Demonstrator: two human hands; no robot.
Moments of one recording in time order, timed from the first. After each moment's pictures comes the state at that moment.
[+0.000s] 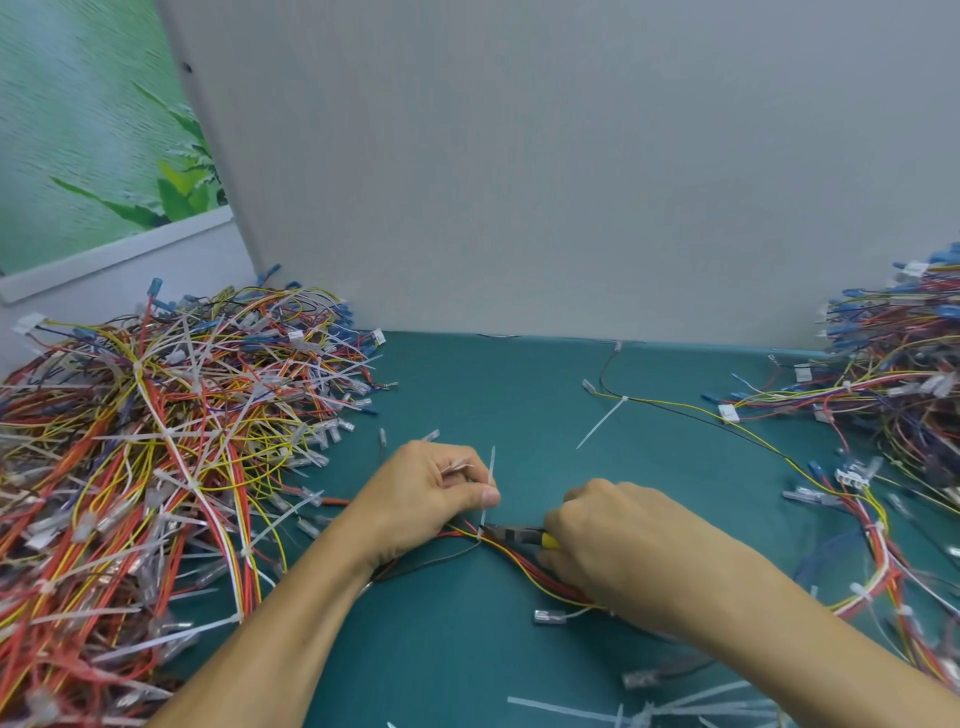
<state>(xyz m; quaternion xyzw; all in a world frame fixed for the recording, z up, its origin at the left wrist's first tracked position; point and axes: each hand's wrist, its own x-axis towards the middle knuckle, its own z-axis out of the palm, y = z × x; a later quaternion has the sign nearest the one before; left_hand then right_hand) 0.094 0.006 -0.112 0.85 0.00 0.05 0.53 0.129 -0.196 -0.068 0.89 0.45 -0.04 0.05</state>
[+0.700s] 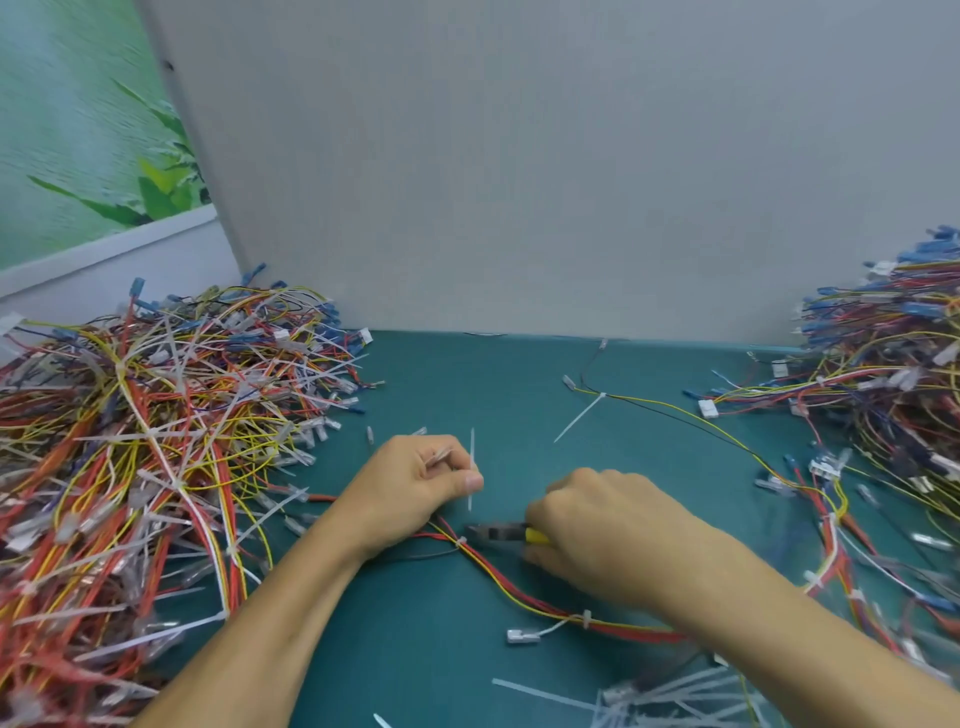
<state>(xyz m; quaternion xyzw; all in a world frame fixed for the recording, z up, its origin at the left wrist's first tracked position) 0.091 0.002 -0.105 0.85 -0.01 0.08 0.51 0.128 -0.198 -0.061 0.89 0.44 -0.03 0.08</state>
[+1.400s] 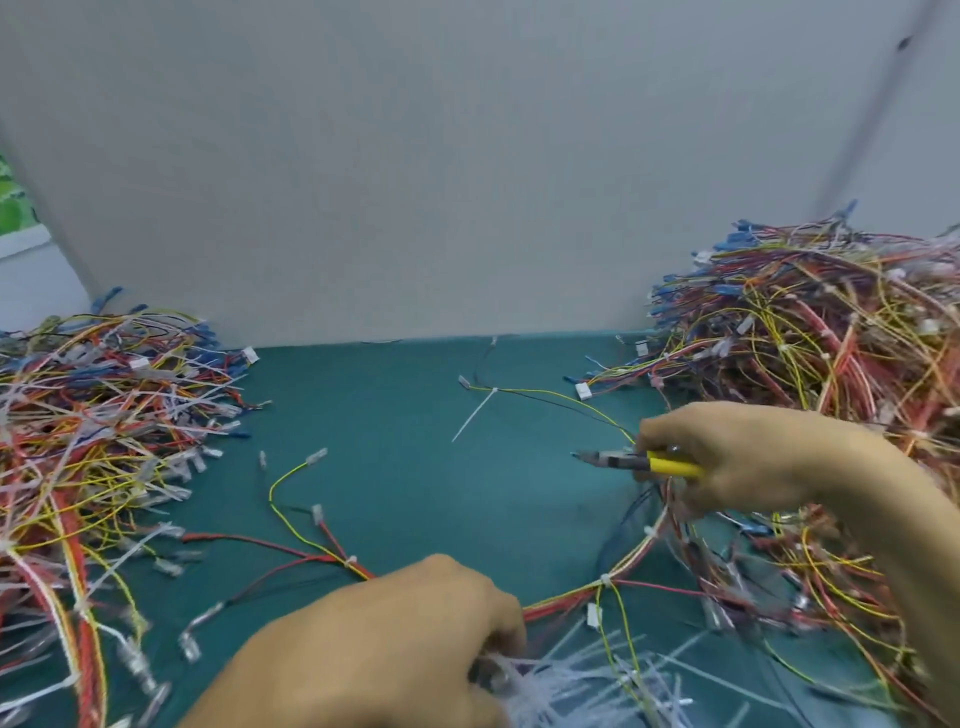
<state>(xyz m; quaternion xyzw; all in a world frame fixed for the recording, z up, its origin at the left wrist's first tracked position) 0.035 -0.114 -0.046 0.95 -0.20 -0.20 0.12 0.164 -0.357 0.001 0.94 0.29 -0.16 0.00</state>
